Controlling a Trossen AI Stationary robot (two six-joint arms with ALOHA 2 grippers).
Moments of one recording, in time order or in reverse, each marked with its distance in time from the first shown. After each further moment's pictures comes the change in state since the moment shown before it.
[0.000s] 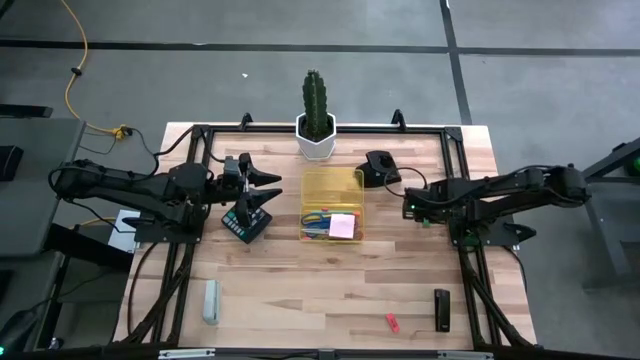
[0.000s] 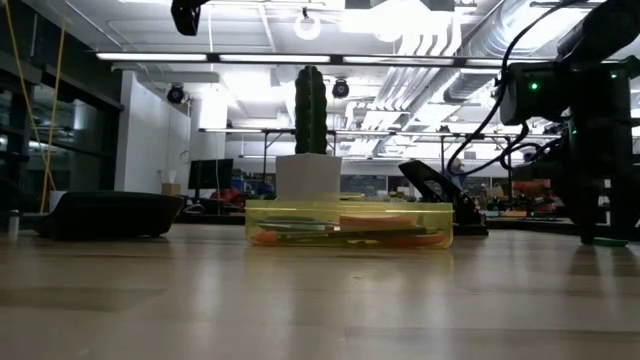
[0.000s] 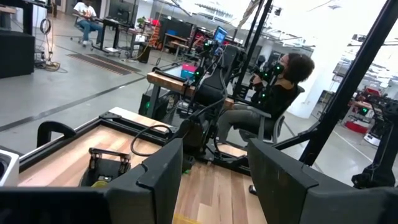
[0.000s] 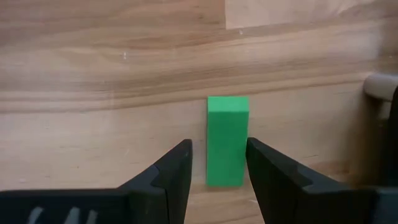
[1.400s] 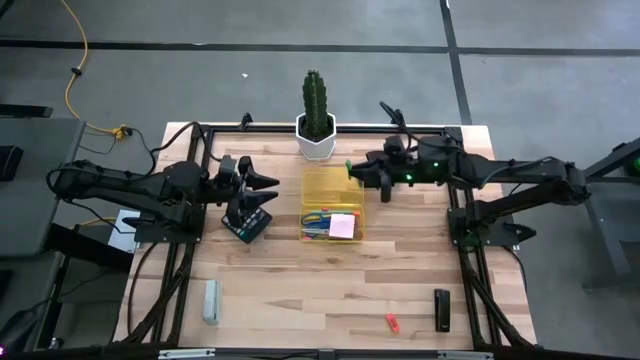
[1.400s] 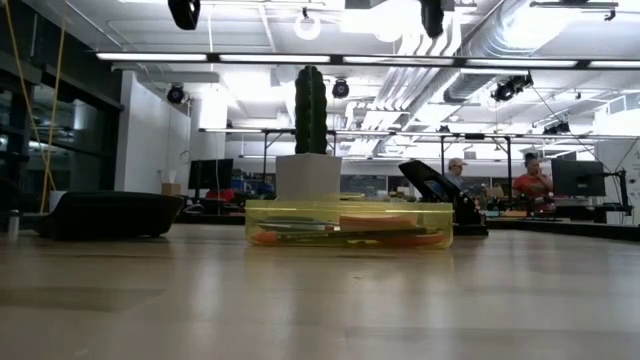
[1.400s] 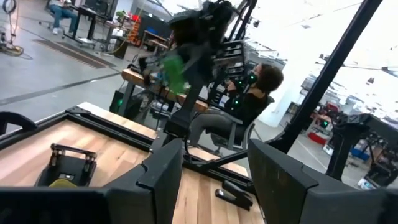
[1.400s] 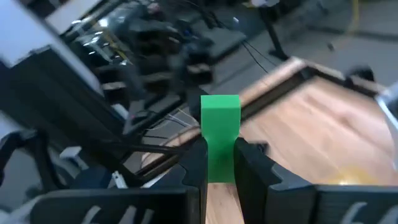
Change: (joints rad) left arm 0.000 -0.029 0.000 0.014 0.080 -0.111; right arm 0.062 -0.033 0.580 0.800 -0.041 -0.964
